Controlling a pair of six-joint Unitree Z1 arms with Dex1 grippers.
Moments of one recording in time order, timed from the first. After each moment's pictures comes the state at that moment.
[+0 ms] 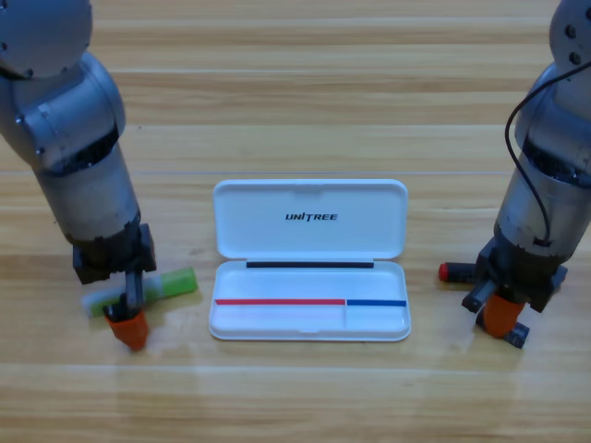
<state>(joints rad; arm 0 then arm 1) -0.64 1.97 -1.19 0.72 0.07 0.63 0.75 2.05 -1.30 0.79 0.00 -0.15</state>
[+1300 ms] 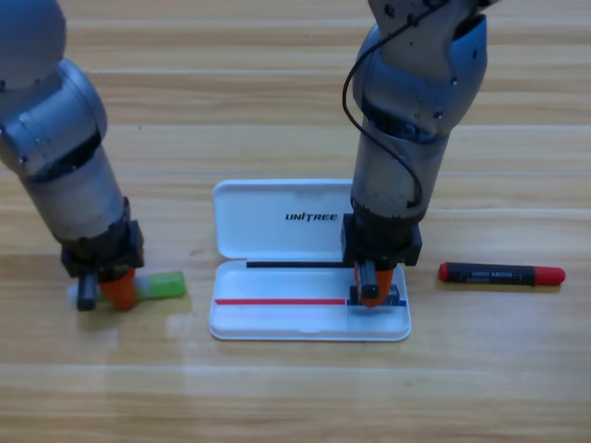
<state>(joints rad) -0.62 1.94 -1.12 0.62 0.11 0.72 0.90 2.29 -1.89 1.10 0.06 -0.72</state>
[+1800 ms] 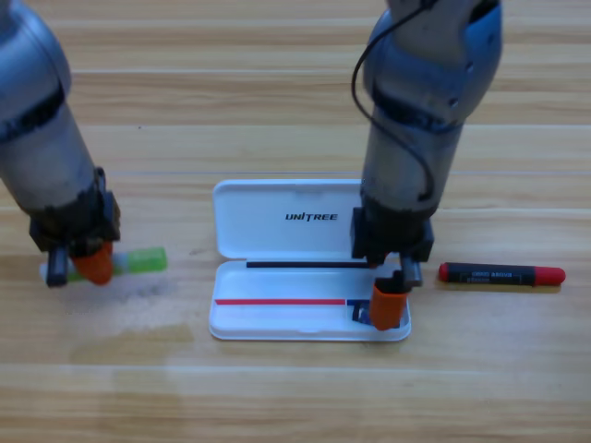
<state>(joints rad) -0.61 1.84 -1.19 0.78 0.12 0.72 0.90 2.25 -1.88 1.13 0.06 -0.69</state>
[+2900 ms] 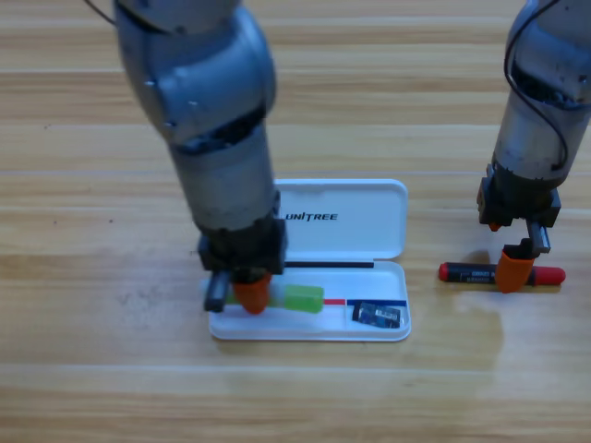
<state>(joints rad) -0.94 2.06 -1.58 0.97 0.05 0.71 0.63 2.16 -1.60 0.99 -0.05 -0.87</state>
